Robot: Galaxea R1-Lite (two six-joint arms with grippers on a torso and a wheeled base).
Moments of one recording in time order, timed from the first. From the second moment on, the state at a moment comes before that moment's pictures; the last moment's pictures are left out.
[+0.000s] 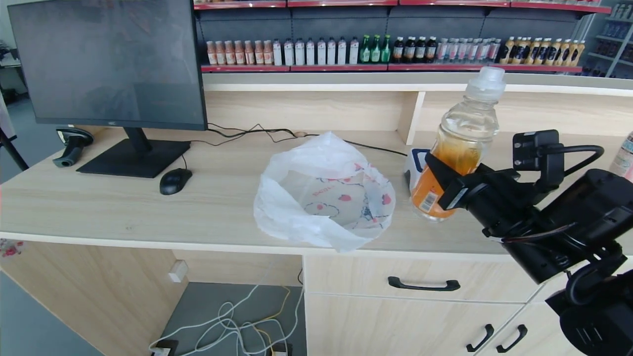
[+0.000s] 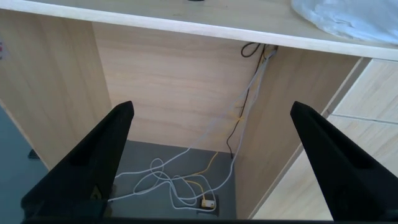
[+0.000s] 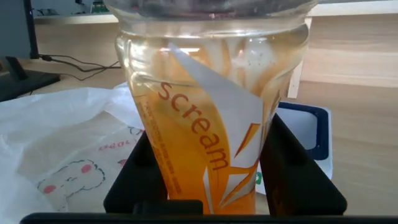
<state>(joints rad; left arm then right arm) 0.00 0.00 0.00 0.00 0.00 -0.03 0.43 1.79 -0.53 -1.57 -0.11 -0.02</state>
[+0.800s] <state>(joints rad) 0.00 0.00 0.00 0.00 0.00 -0.03 0.46 1.78 -0.59 -1.57 -0.11 -0.02</state>
